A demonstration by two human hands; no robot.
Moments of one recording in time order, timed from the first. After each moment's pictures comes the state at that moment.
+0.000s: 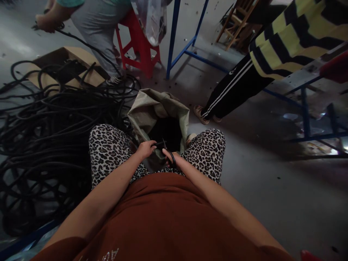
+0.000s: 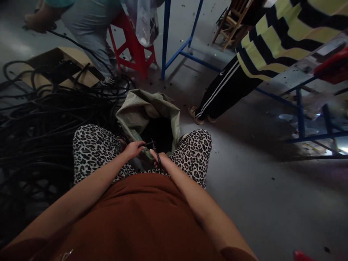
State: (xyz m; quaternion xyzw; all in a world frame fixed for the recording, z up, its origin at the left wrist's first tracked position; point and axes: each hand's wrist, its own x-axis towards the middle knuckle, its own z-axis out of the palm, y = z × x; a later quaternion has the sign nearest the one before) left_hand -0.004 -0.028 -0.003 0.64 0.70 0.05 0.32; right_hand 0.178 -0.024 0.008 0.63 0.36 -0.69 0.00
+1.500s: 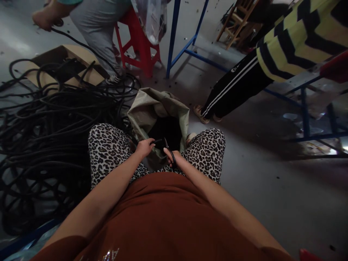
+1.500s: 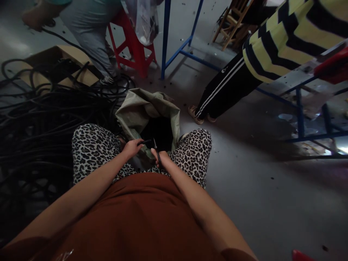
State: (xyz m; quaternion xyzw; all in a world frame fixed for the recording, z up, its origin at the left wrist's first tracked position) left_hand -0.008 -0.026 -0.012 0.62 0.73 0.06 0.29; right_hand 0.184 -0.023 -0.004 0.65 0.41 -0.65 0.00
